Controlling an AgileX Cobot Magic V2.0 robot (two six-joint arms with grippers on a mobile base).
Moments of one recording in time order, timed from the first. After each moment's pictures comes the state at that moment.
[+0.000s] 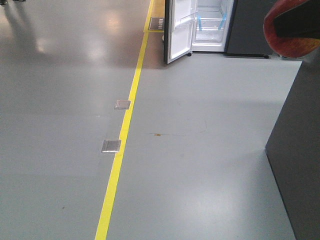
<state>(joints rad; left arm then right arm) 0.09 -0.01 0.03 0.11 0.25 -0.27 0.08 1.22 -1.73 0.46 1.26 -0.53</state>
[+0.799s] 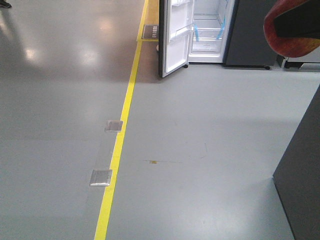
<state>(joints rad) 0.09 -0.01 0.03 0.11 0.25 -0.27 0.08 1.22 -1.73 0.46 1.26 -0.53</state>
